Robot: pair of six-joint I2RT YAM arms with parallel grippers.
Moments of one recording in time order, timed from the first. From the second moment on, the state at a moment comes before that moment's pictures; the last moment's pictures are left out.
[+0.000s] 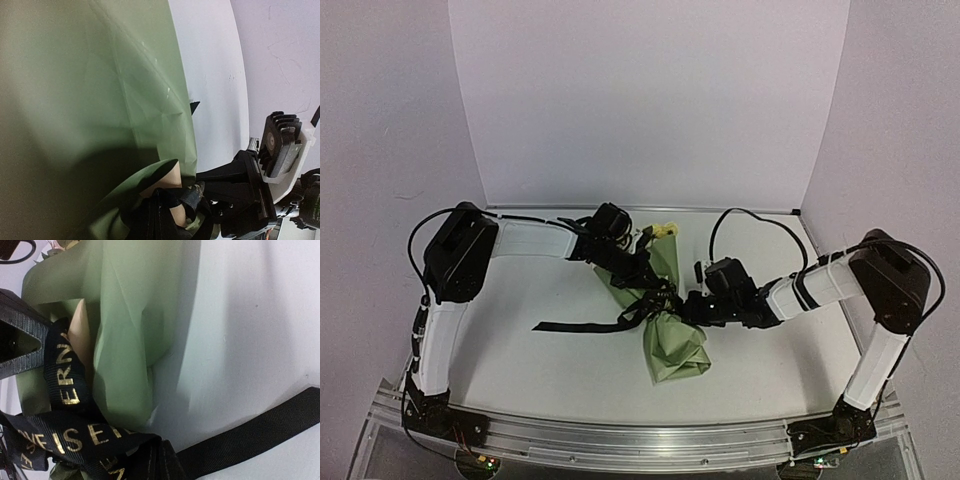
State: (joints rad) left arm -0.75 2.21 1.64 -0.24 0.61 -0.69; right arm 0.76 1.79 0.81 0.24 -0.03 0.72
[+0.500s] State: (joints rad) left arm -0.75 2.23 1.64 -0.43 0.53 -0.54; right arm 0.76 1.70 0.85 -0.03 -0.08 0.66
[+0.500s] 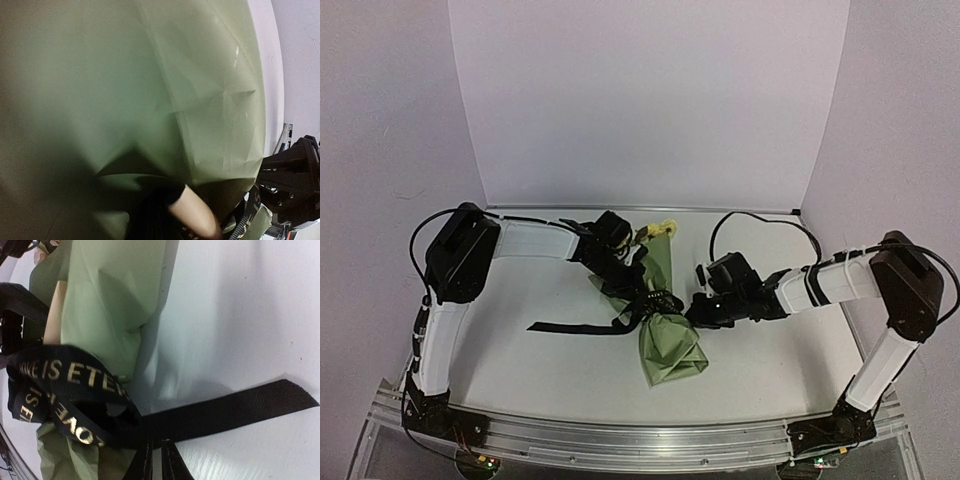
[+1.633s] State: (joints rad) left arm -0.77 2.14 1.64 -0.60 0.74 -0.37; right arm 0.95 1.65 1.14 -0.37 0.07 0.24
